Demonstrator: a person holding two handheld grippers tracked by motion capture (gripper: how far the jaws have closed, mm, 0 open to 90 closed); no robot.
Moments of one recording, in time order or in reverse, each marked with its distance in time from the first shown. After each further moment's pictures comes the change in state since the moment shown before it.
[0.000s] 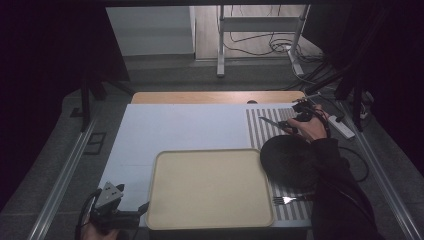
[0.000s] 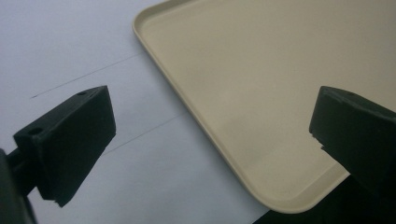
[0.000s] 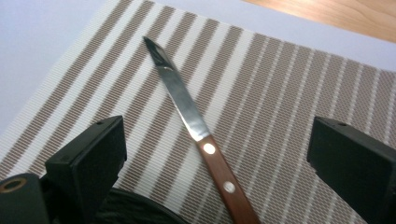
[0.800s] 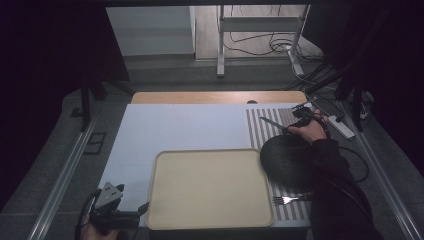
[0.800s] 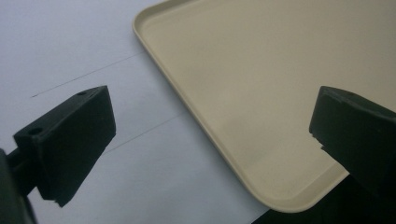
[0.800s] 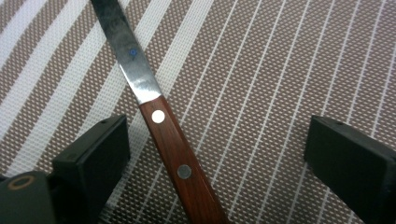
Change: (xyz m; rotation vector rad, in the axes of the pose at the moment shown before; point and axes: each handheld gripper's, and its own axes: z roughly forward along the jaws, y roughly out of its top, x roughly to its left) left arm 0.000 0.000 0.000 0.001 0.000 0.001; right arm -0.023 -0.019 0.032 0.145 -0.037 -0.011
